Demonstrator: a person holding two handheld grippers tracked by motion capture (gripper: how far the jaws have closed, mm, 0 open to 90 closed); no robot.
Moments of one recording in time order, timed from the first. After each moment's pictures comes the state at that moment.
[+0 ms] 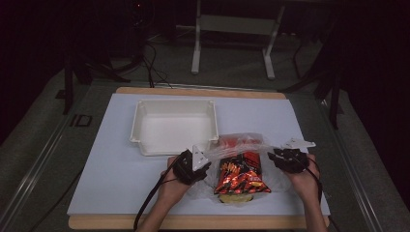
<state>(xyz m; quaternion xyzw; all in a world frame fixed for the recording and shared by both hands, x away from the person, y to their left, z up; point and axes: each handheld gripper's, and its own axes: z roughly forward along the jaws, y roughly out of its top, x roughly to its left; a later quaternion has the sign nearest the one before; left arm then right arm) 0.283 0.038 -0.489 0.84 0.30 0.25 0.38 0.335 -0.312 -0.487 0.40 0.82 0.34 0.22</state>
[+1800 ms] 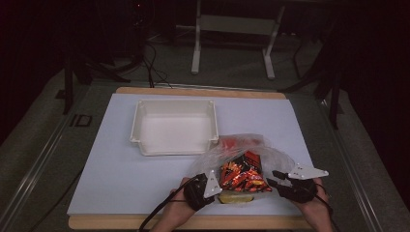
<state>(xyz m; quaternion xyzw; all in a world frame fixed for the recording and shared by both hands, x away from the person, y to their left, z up) 0.235 0.009 -0.497 0.89 0.20 0.16 0.38 0.261 -0.318 -0.492 0.33 0.84 0.39 0.17</state>
